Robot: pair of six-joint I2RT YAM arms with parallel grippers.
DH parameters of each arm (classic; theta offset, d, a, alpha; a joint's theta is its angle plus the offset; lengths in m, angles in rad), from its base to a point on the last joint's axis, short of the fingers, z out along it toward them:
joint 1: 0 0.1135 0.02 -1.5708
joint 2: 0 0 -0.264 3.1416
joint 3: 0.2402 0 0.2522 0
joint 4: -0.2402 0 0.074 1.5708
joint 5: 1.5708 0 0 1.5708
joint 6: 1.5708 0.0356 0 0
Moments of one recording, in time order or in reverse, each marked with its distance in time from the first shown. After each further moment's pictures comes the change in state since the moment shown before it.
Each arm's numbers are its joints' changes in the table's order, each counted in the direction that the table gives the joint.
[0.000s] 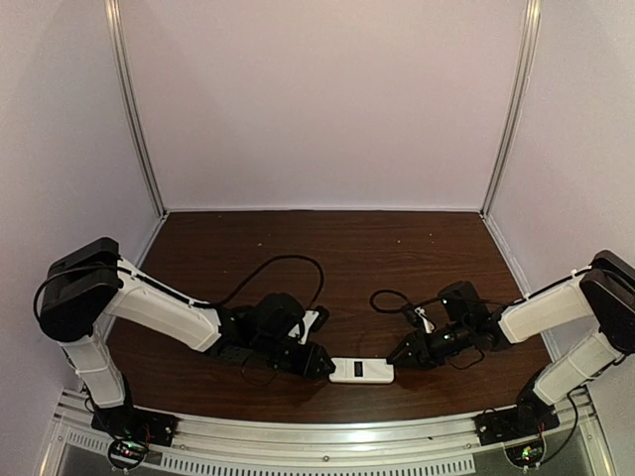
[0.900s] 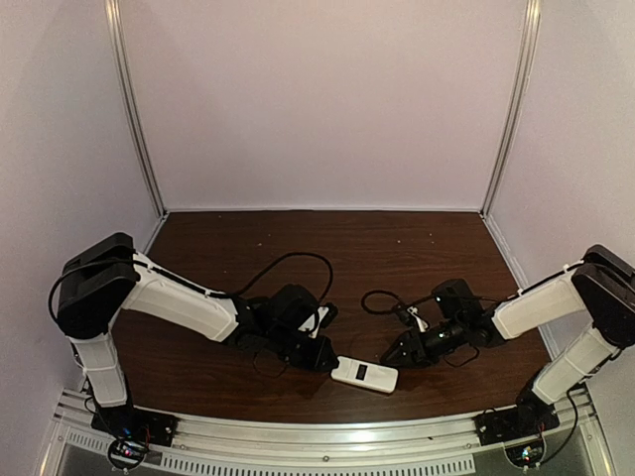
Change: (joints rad) left arm 0.016 0.098 0.148 -0.125 0.036 -0.009; right arm 0.007 0.065 0.046 0.017 -0.060 -0.058
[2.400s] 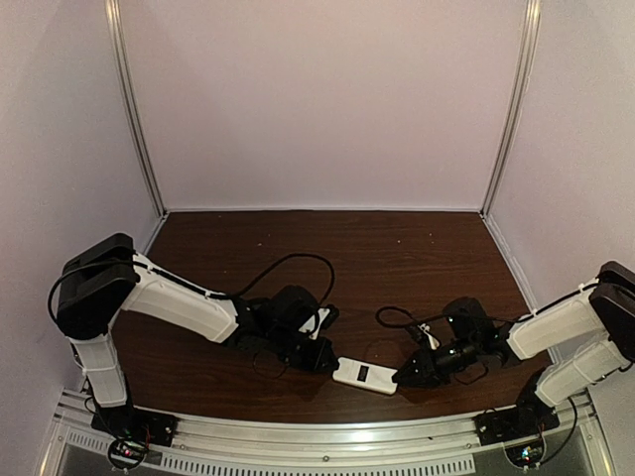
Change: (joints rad) left arm -0.012 0.001 -0.002 0.007 0.021 0.000; right arm 0.074 -0.138 -0.170 0.058 0.048 0.261
